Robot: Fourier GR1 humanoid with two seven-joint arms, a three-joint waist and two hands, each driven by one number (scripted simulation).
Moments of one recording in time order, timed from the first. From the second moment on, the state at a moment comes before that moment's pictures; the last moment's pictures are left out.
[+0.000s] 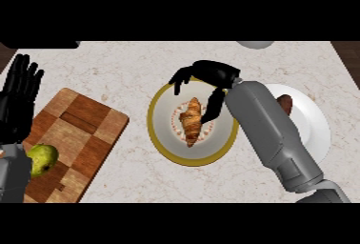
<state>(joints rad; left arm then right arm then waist) -0.25 0.31 0.23 -1.48 0.14 0.02 -0.02 -0.99 -0.06 0.10 -0.68 0.76 0.49 -0.45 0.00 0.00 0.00</state>
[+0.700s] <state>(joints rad) -0.28 0.30 0.21 -1.50 0.13 0.02 0.01 -1.05 -0.11 -0.23 -0.56 0.49 0.41 -0.44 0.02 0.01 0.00</state>
